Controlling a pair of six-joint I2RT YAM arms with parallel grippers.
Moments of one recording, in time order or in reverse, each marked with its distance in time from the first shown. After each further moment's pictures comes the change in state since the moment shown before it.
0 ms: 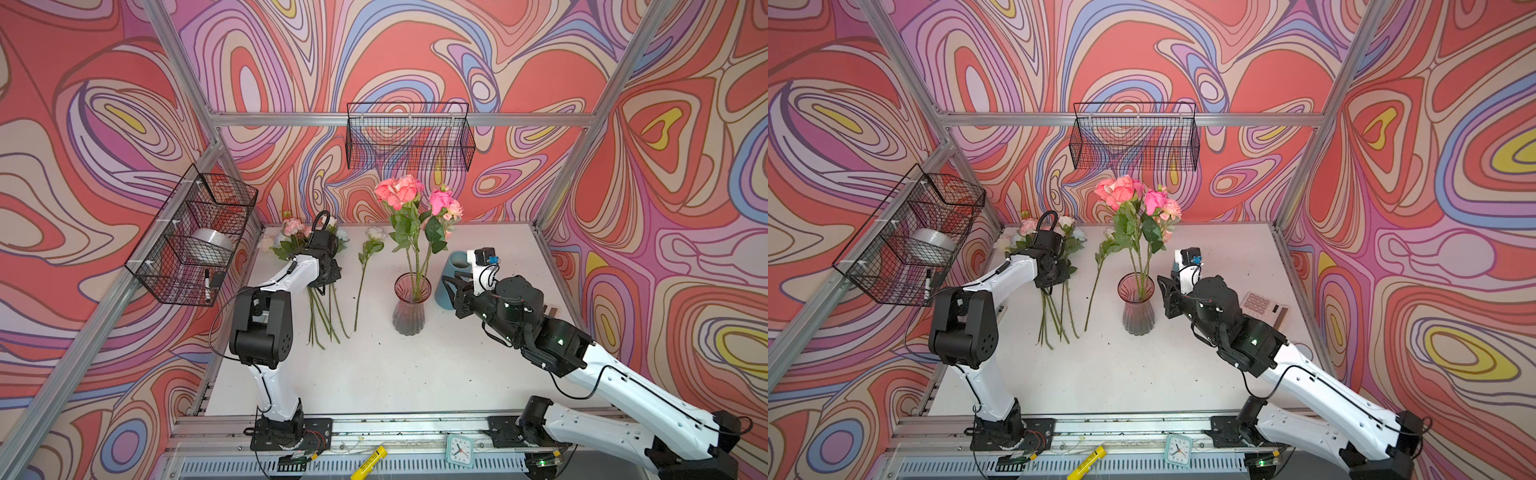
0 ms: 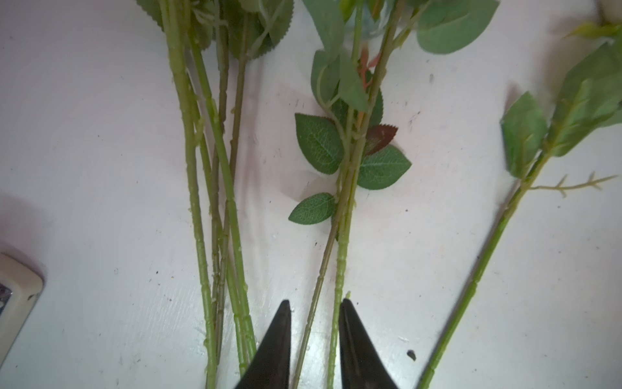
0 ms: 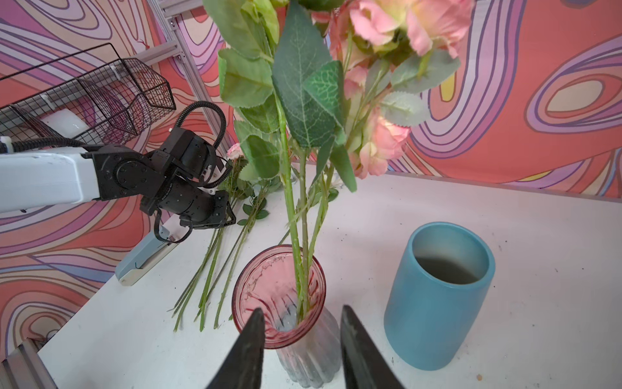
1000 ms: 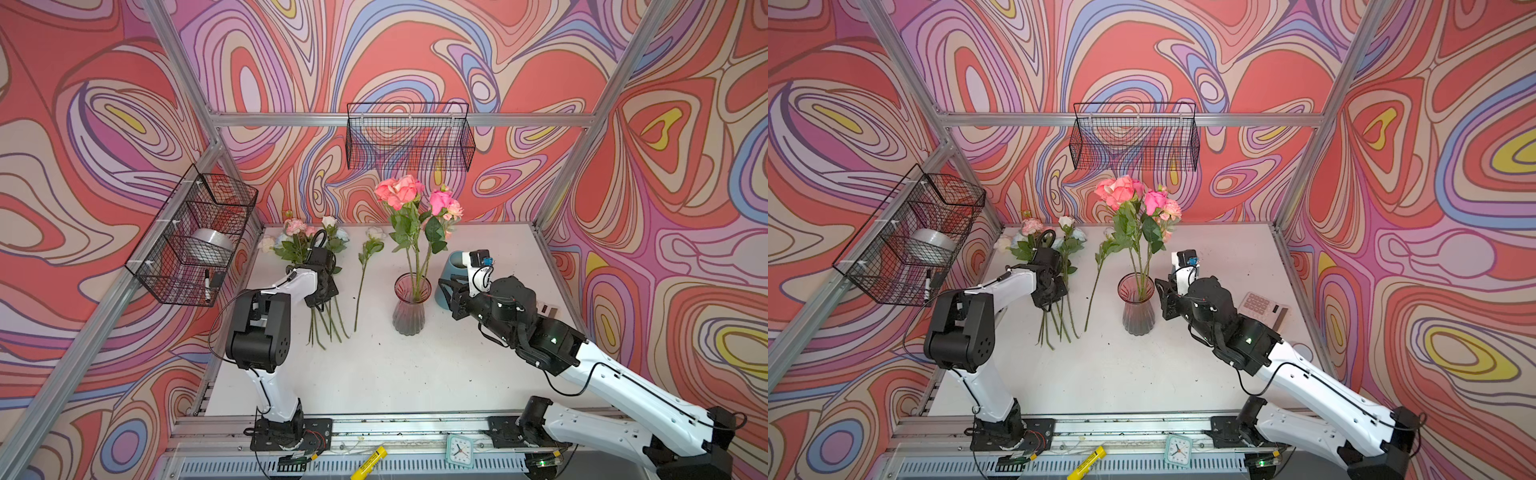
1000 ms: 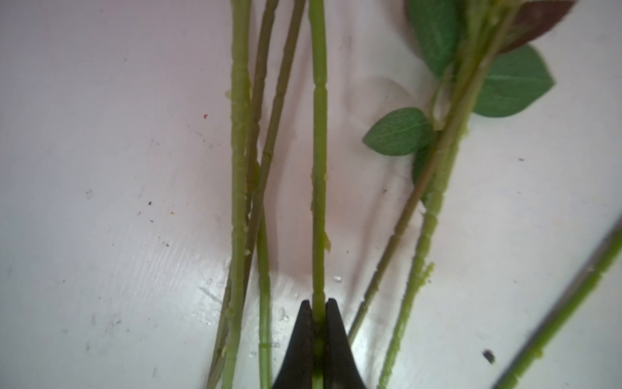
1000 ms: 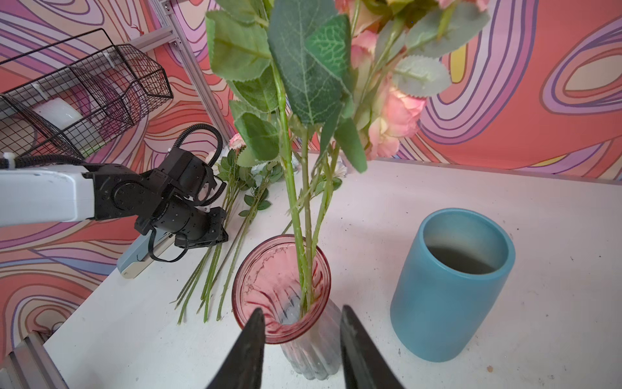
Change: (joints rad) left arm -0.013 -0.069 -0.172 0.060 0.016 -0.093; right arm 0.000 0.014 -0.012 0.006 -0.018 0.026
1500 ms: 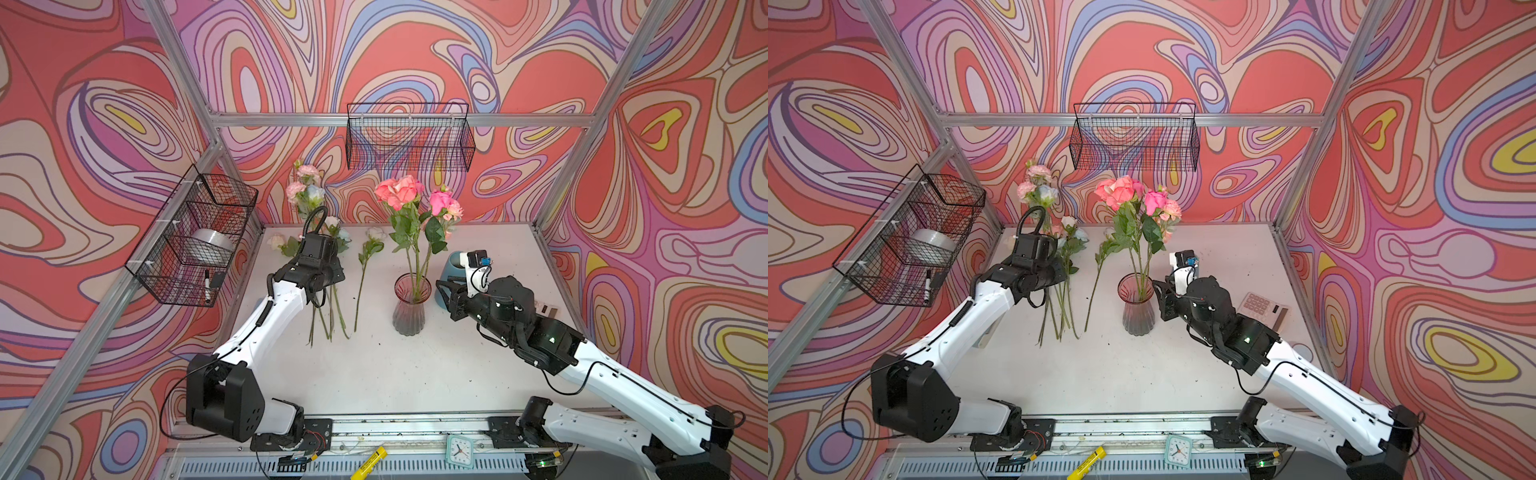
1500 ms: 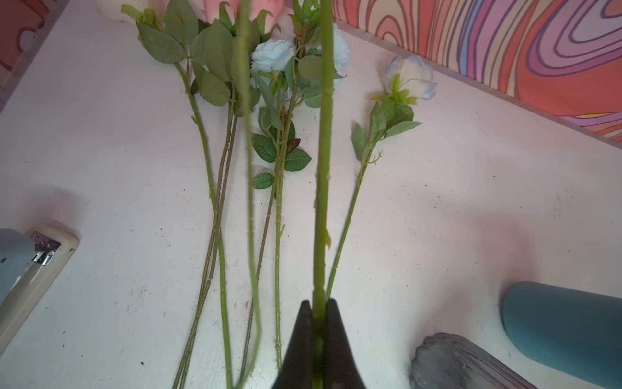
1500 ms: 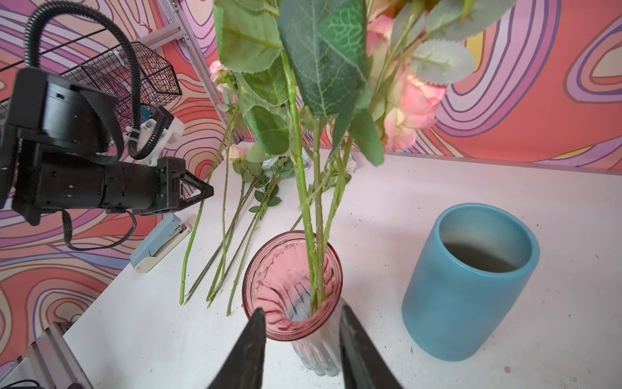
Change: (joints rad) left arm -0.108 -0.402 0.018 -0.044 0.034 0.052; right arm 0.000 0.015 0.005 0.000 -0.034 0.026
